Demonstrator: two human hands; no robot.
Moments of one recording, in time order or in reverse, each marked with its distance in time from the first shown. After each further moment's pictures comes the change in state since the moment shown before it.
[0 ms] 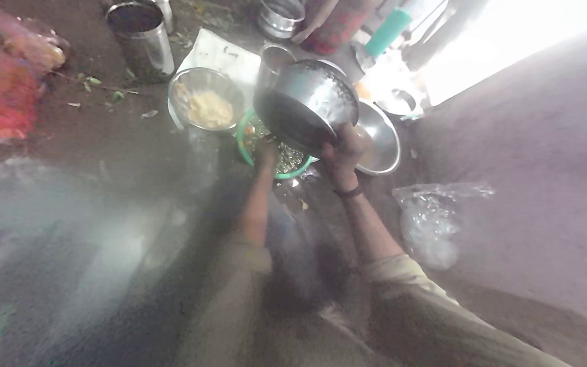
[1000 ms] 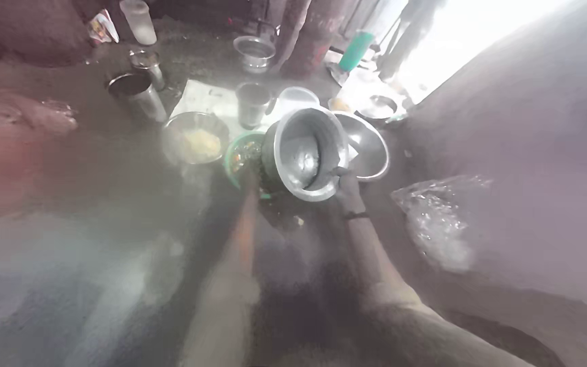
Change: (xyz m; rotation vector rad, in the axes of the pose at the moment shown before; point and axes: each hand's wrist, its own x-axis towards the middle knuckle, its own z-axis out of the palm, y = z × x) left_hand -0.020 -0.001 0.001 -0.093 0.063 0.085; right_hand -0.060 0.086 -0.020 1.061 0.246 1.341
